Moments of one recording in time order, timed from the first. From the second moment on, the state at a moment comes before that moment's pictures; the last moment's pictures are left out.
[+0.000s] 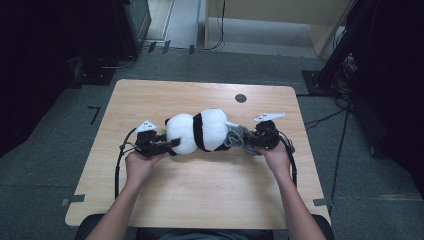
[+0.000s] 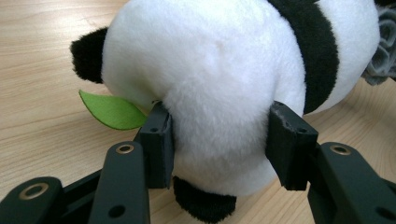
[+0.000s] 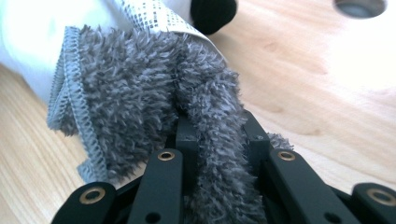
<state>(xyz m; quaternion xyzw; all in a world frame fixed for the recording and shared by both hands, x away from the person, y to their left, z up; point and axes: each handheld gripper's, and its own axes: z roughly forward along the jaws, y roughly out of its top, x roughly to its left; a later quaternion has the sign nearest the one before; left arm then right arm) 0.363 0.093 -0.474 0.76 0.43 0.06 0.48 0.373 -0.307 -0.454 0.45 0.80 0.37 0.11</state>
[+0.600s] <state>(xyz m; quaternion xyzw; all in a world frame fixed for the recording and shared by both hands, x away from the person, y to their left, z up) 0.357 0.085 -0.471 0.76 0.43 0.06 0.48 0.380 -0.308 -0.434 0.48 0.77 0.40 0.16</state>
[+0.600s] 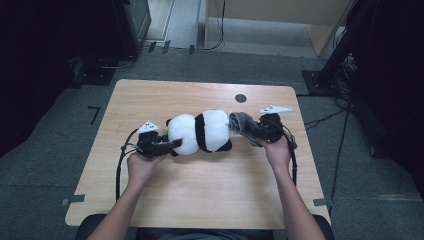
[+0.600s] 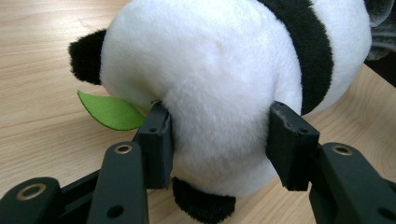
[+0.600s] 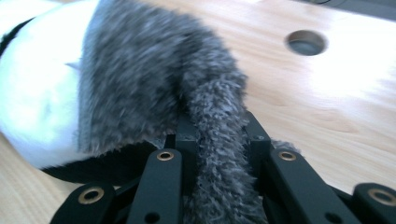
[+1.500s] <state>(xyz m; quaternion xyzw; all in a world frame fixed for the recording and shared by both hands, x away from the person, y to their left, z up) 0.360 0.125 -0.473 0.75 0.43 0.11 0.49 0.389 -0.296 -0.448 0.46 0.79 0.38 0.15</state>
